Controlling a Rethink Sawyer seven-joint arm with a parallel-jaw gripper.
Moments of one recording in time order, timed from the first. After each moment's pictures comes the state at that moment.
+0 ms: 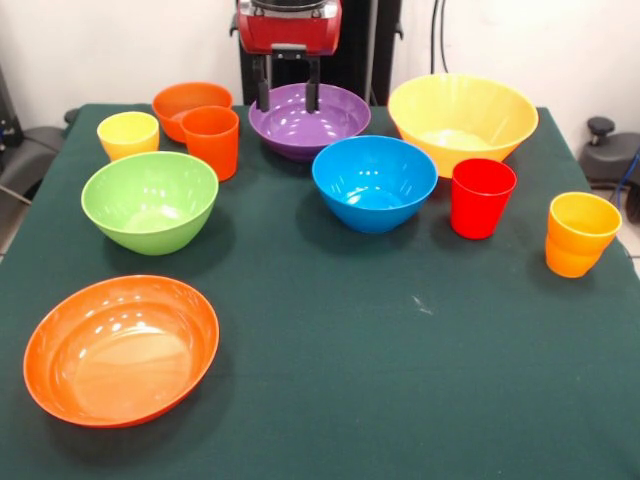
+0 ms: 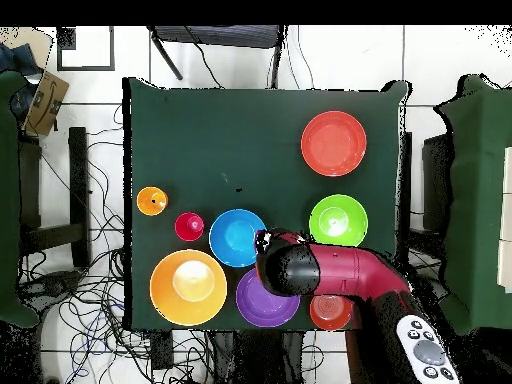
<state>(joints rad) -0.59 -0.87 0.26 2.02 -0.33 0.38 1.73</state>
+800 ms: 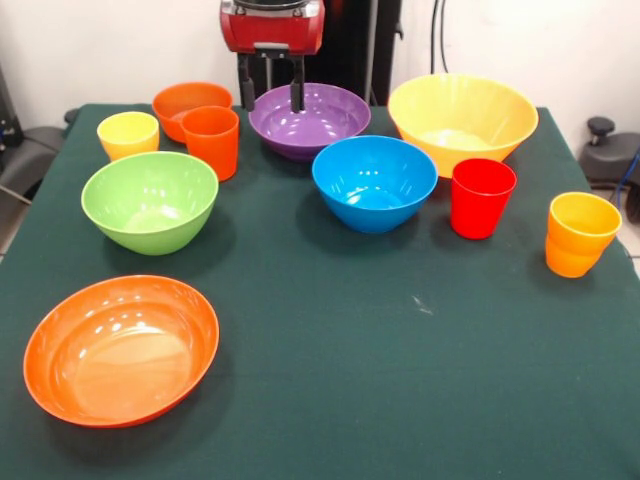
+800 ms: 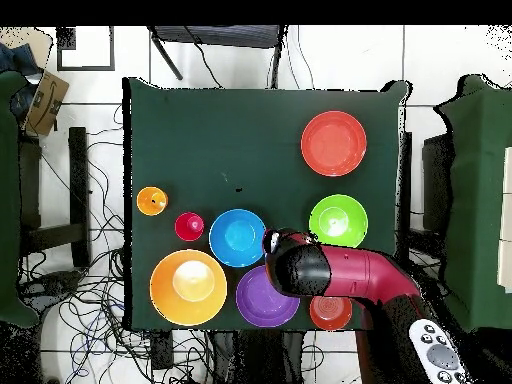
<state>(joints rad) -0.62 -0.87 0.27 2.02 -0.33 0.38 1.73</state>
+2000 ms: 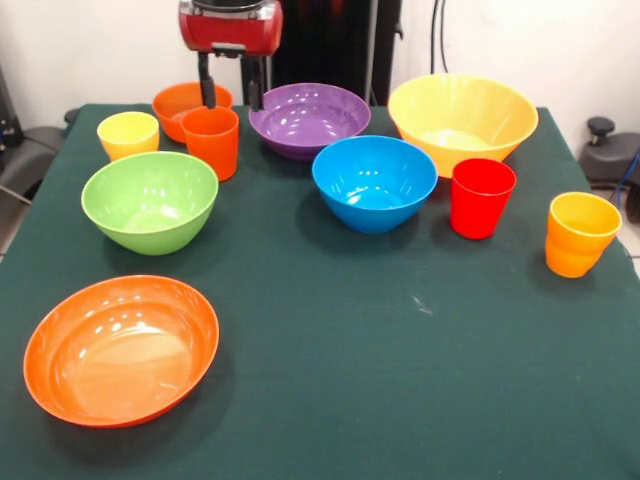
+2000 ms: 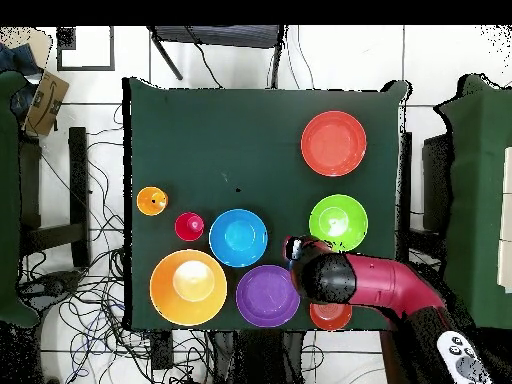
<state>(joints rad) -0.72 -0.85 0.27 2.02 -0.39 0.38 1.73</state>
